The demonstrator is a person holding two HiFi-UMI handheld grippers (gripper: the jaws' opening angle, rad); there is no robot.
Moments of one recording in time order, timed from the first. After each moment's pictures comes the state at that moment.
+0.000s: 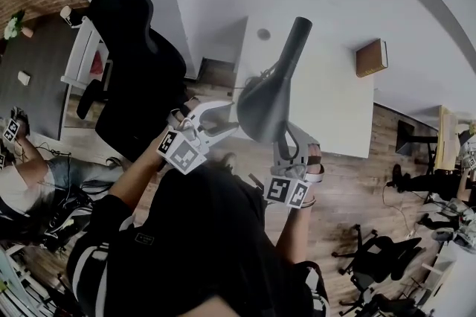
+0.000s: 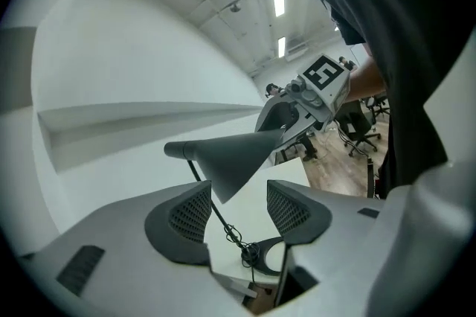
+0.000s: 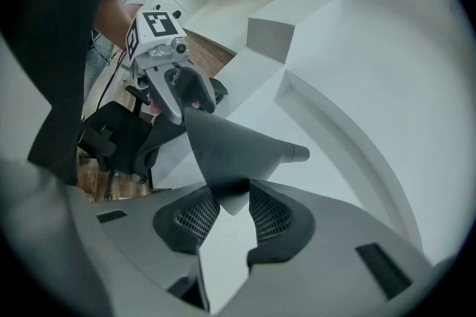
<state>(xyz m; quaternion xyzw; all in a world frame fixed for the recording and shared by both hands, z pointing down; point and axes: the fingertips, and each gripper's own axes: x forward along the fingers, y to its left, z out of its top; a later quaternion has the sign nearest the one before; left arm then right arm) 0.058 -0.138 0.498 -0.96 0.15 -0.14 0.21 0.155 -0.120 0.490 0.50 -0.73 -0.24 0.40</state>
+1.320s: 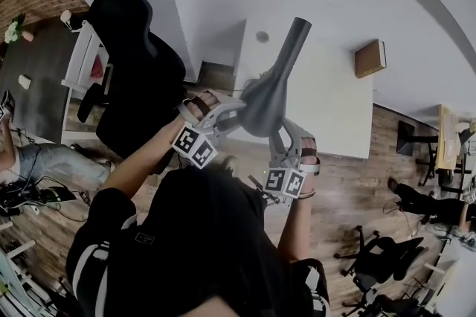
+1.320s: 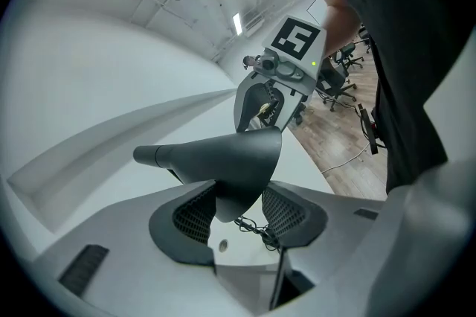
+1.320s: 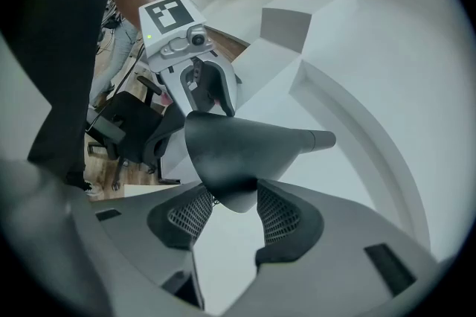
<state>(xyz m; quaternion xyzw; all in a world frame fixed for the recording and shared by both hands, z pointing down) 0.091 -0.150 0.535 -0.90 0.10 -0.23 0.36 0.156 -0.132 0.533 0.46 -0.74 -0.23 0.43</state>
